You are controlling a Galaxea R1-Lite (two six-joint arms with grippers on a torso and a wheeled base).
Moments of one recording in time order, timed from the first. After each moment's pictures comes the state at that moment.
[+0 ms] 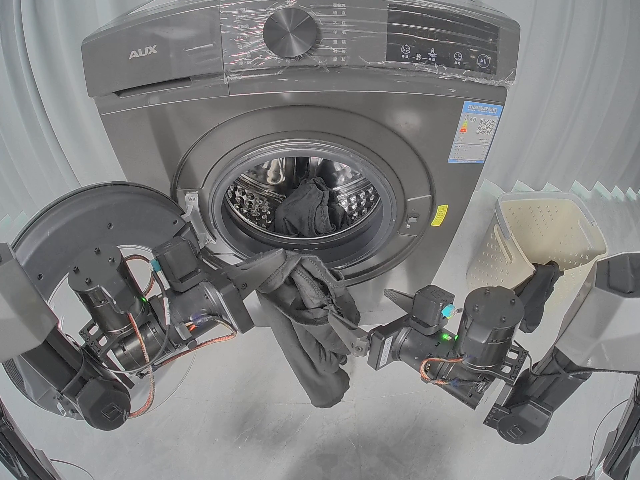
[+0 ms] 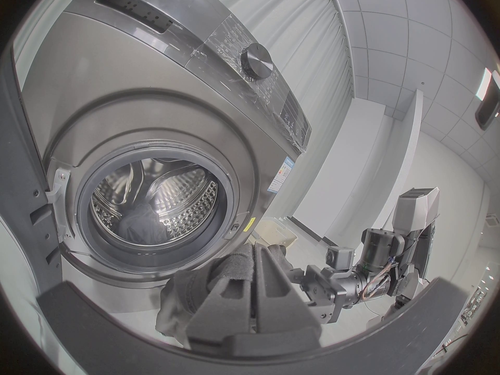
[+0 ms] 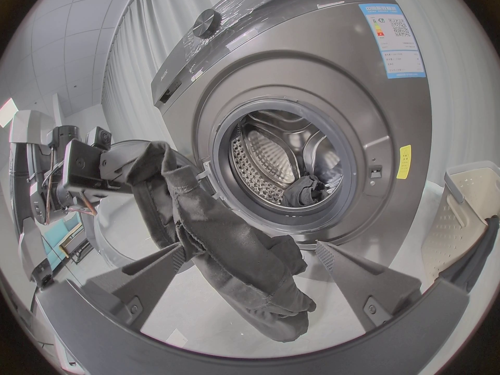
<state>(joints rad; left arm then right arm) -0.49 1.85 -0.44 -1.55 -0.36 -0.32 0.78 2.05 -0.55 -1.42 -0.15 0.17</state>
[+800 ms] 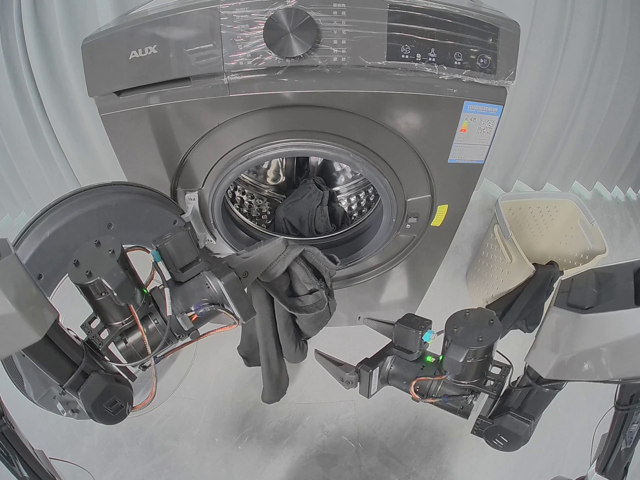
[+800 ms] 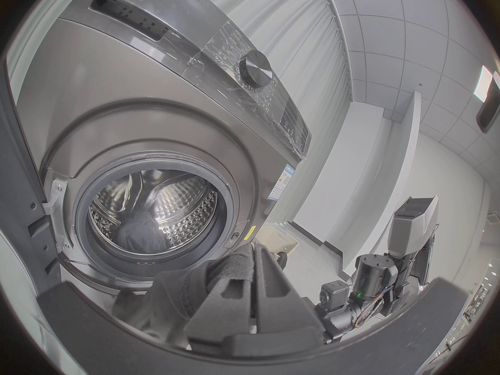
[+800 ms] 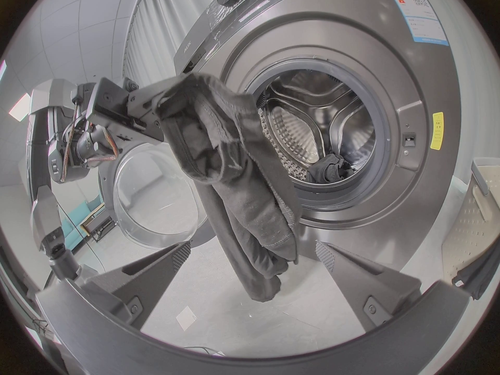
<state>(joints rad) -0.49 1.85 -0.48 -1.55 -0.35 -0.32 0.78 2.16 -0.53 -1.47 0.02 0.13</state>
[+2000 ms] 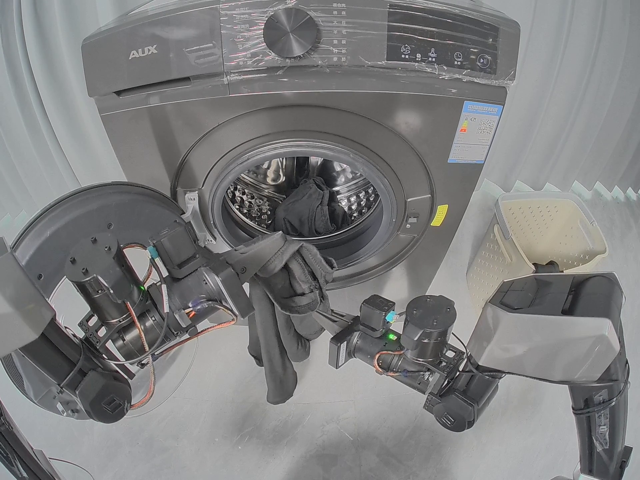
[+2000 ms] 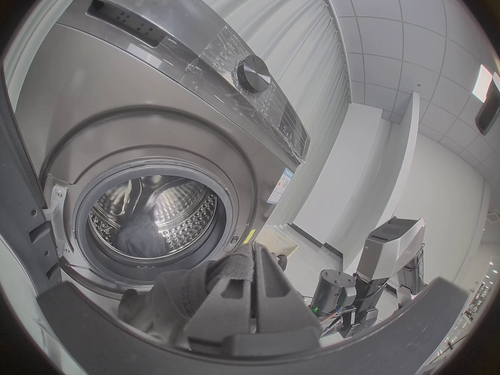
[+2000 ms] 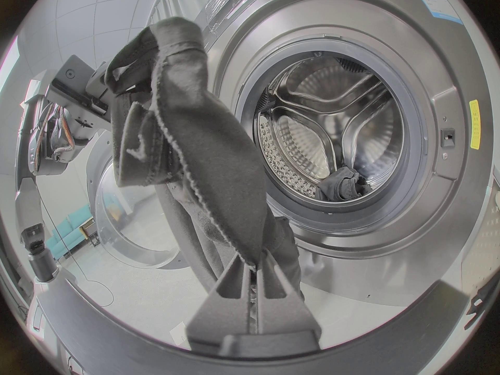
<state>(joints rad) -0.49 1.84 -0.49 -1.55 -0.35 -0.32 0.72 2.39 -0.84 -1.52 0.10 0.10</state>
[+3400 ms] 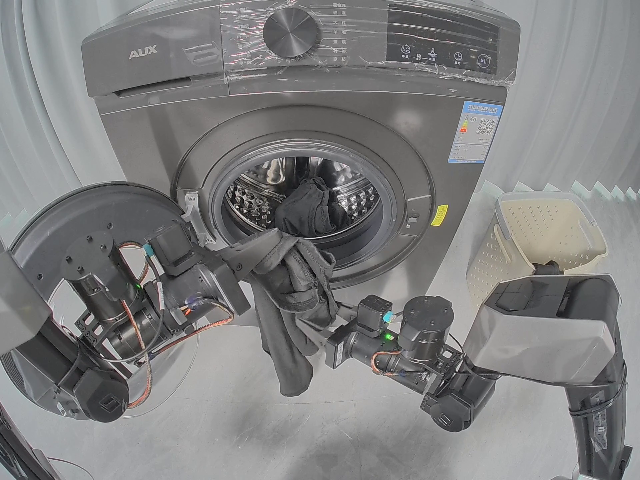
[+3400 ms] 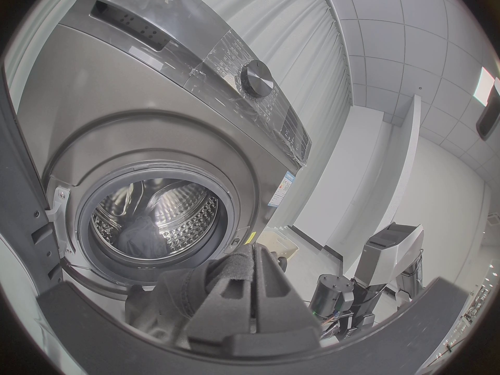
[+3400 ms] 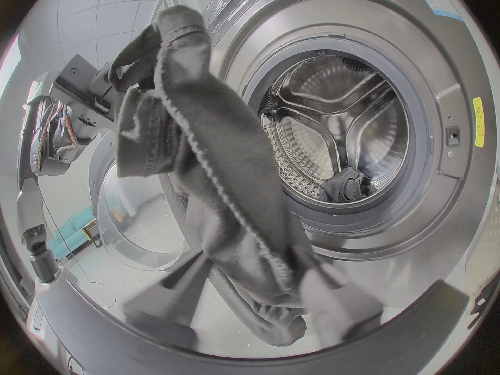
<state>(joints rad) -0.48 1.83 -0.49 -1.55 -0.35 -0.34 0.73 2.41 -0.85 -1.54 0.12 0.11</state>
